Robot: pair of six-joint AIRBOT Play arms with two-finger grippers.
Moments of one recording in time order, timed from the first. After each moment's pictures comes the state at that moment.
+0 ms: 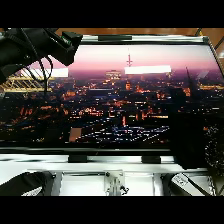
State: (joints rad) left arm -0.63 -1.12 1.65 1.74 -0.75 -1.41; right arm -0.93 -1.18 1.96 -1.99 1.00 1.79
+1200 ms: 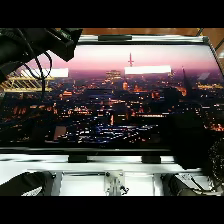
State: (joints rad) left arm -0.63 -1.12 1.65 1.73 -0.68 -1.41; right arm -1.41 -1.10 1.96 -1.87 1.21 1.81
